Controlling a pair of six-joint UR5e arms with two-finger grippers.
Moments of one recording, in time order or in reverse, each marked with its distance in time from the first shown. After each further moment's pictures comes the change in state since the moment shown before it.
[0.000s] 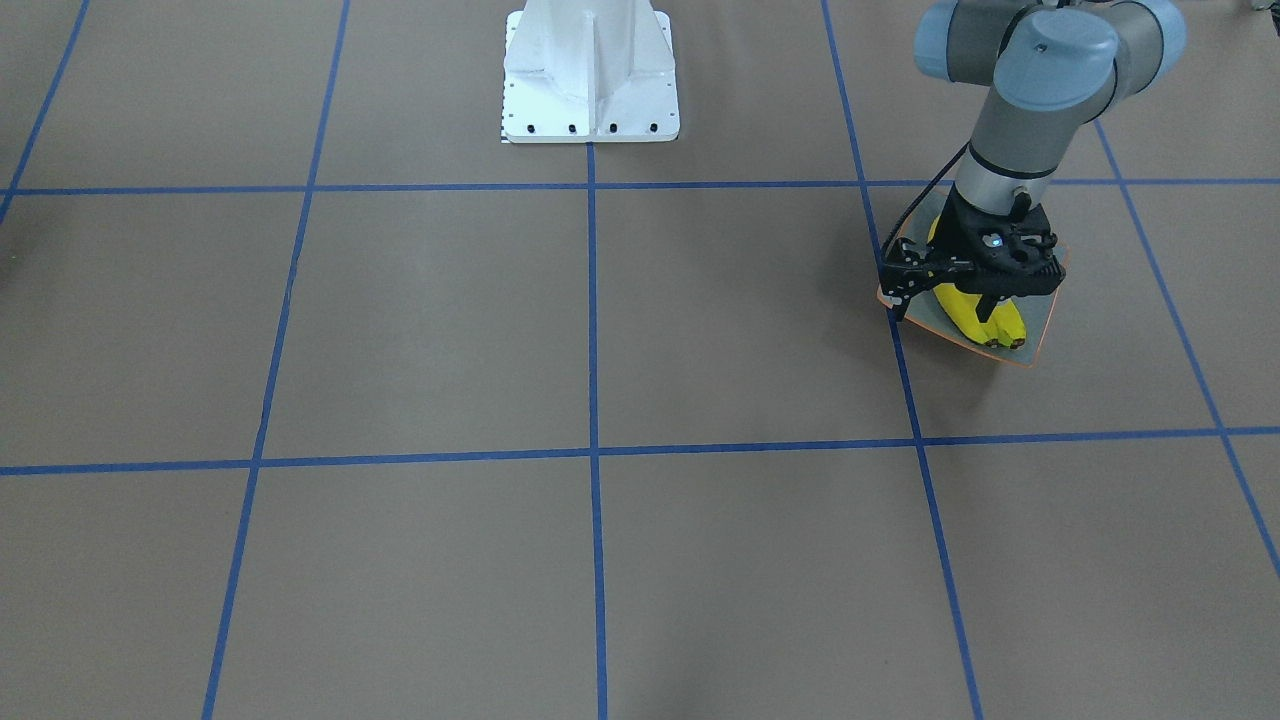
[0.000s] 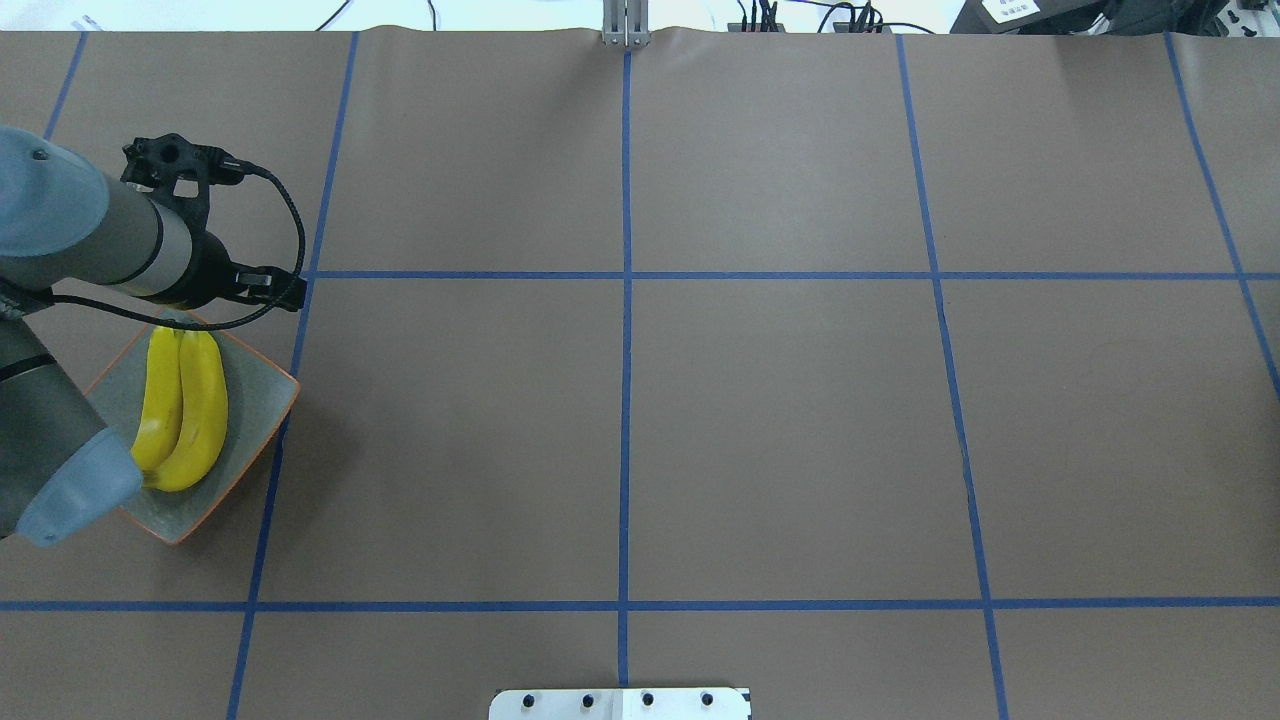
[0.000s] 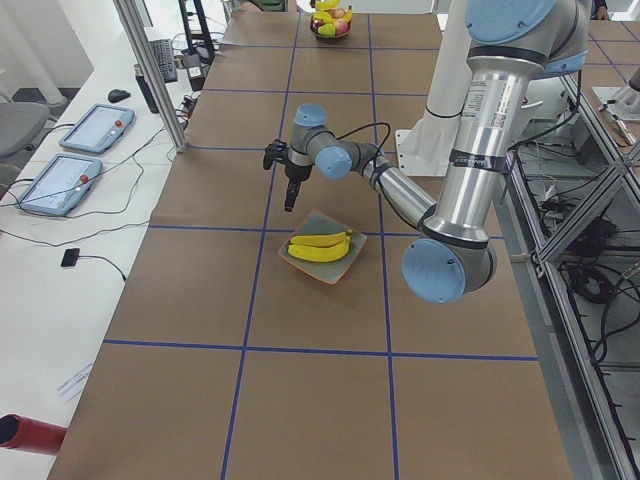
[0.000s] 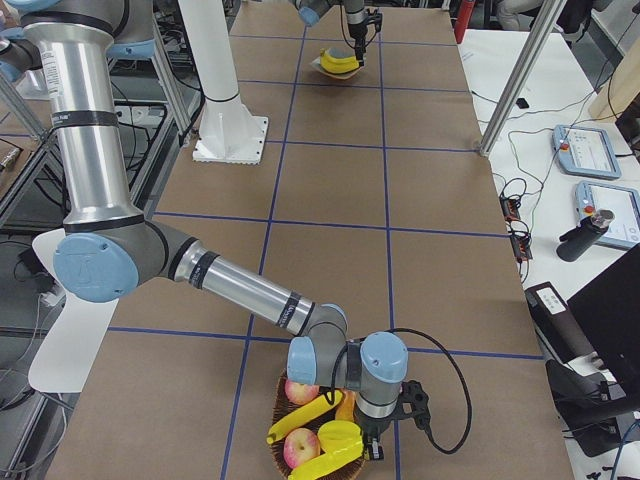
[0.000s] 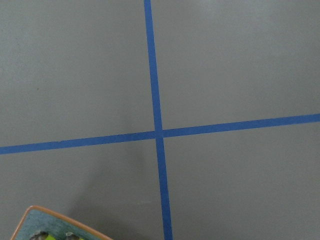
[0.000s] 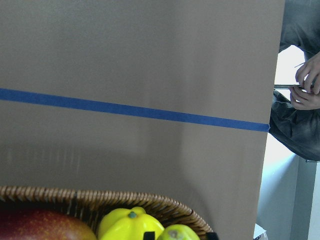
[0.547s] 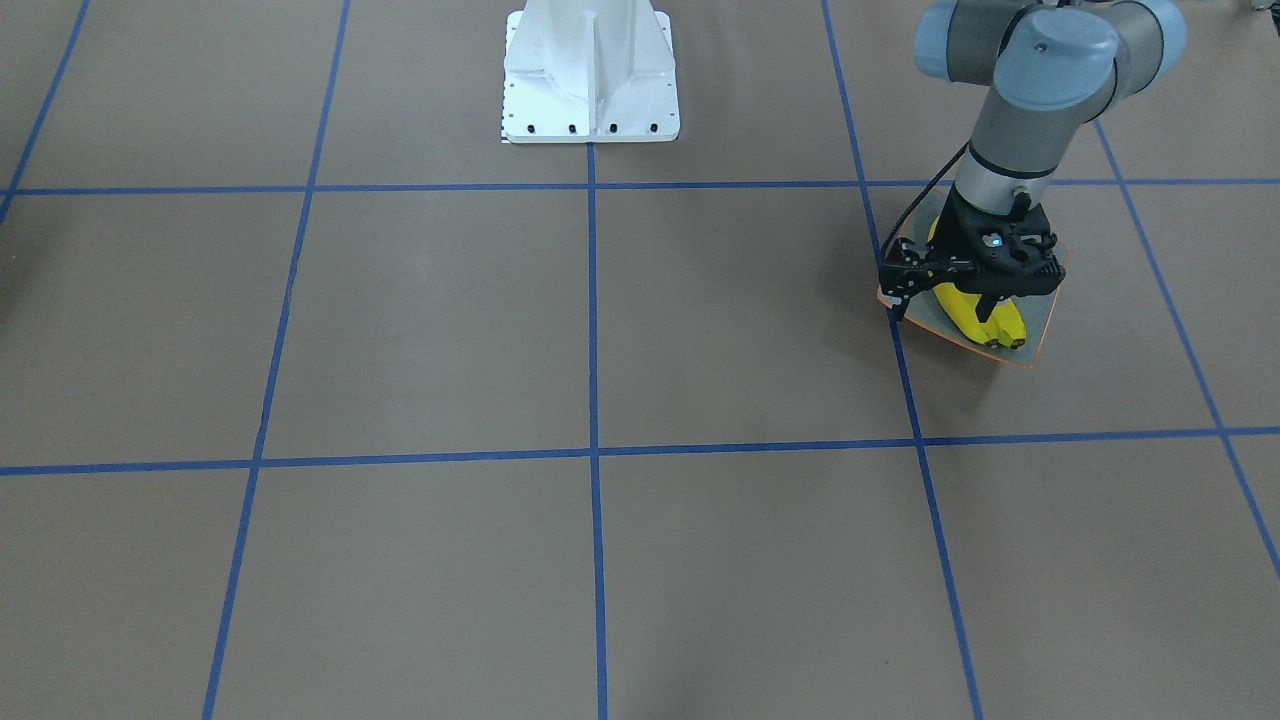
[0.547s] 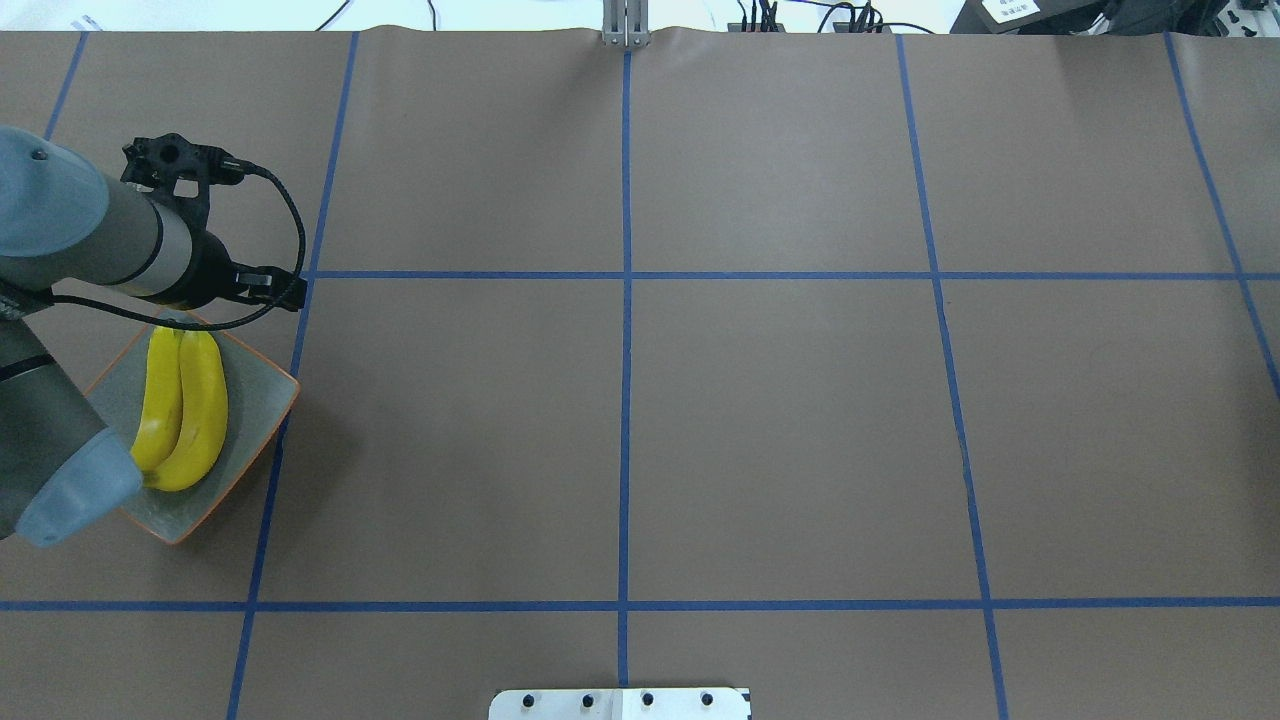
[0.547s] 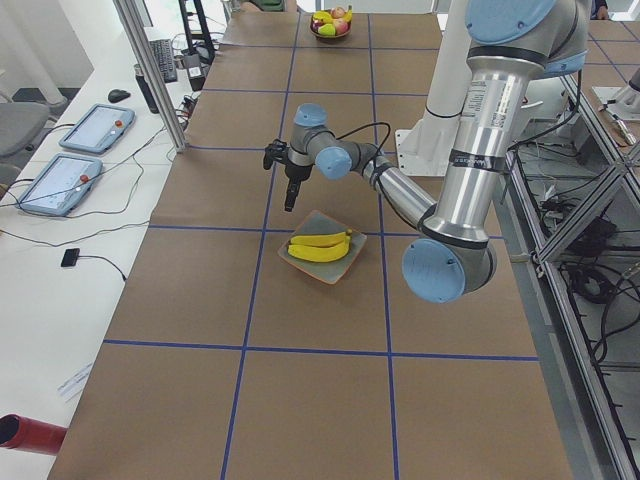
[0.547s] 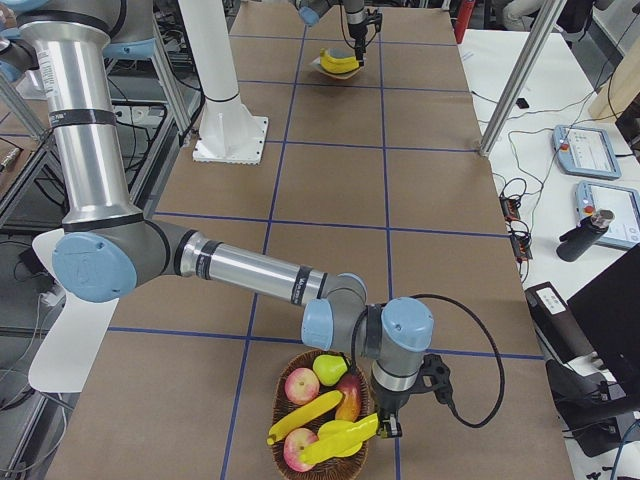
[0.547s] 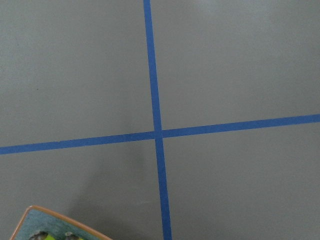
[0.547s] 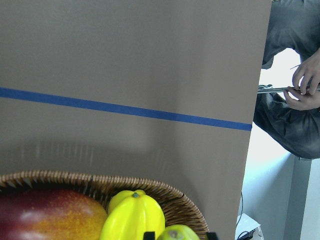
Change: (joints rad) left arm 0.001 0.000 0.000 0.000 0.000 0.001; right arm 0.041 0.054 0.174 -0.255 0.038 -0.043
